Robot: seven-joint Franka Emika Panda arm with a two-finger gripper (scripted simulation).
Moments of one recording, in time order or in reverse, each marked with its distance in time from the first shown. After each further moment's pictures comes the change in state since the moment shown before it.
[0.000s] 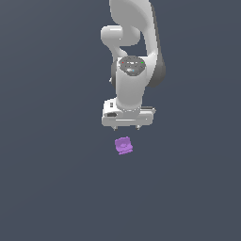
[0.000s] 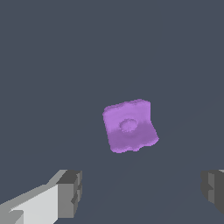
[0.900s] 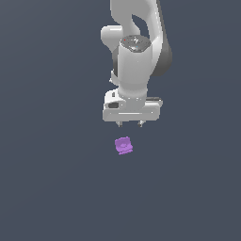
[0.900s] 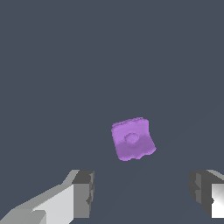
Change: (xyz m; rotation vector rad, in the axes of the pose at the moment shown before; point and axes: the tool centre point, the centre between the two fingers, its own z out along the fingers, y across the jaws) arm 0.019 -0.010 -0.049 0.020 0.088 0.024
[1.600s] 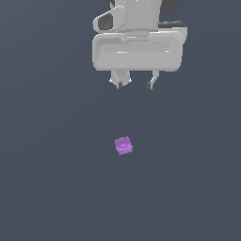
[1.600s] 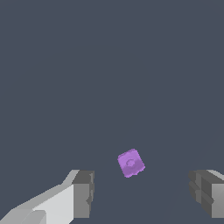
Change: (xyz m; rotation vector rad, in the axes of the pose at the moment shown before) arm 0.033 0.000 -0.193 0.027 0.285 0.173
